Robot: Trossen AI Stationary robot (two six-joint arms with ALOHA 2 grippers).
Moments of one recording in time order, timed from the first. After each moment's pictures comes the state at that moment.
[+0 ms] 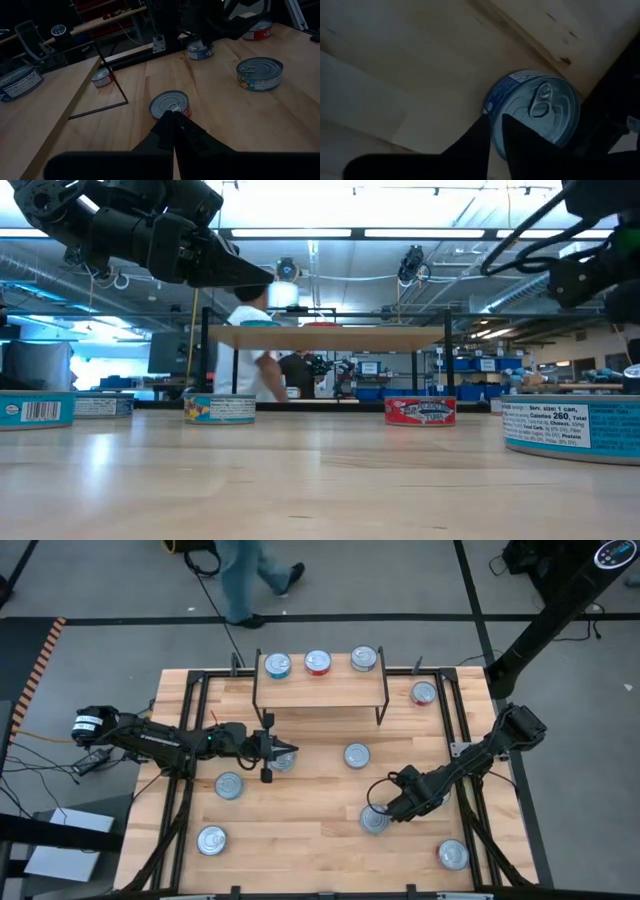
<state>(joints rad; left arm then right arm) 0.01 1.18 0.42 0.55 -0.05 0.30 0.53 1.60 0.94 -1.21 -0.02 1.48</state>
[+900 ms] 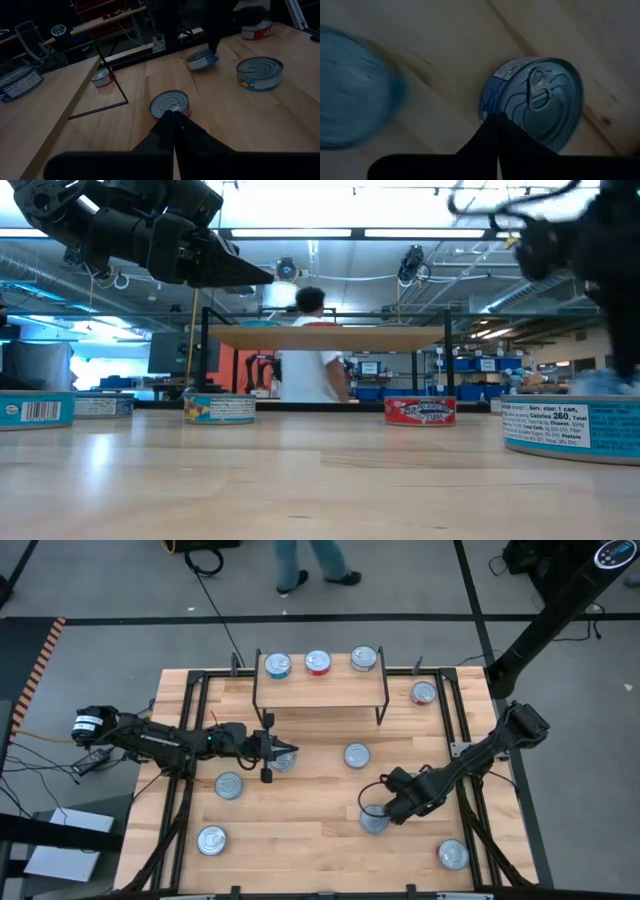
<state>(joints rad) 0.01 1.18 0.42 0.55 -0.05 0.30 0.52 1.56 1.00 -1.06 0.16 1.32</state>
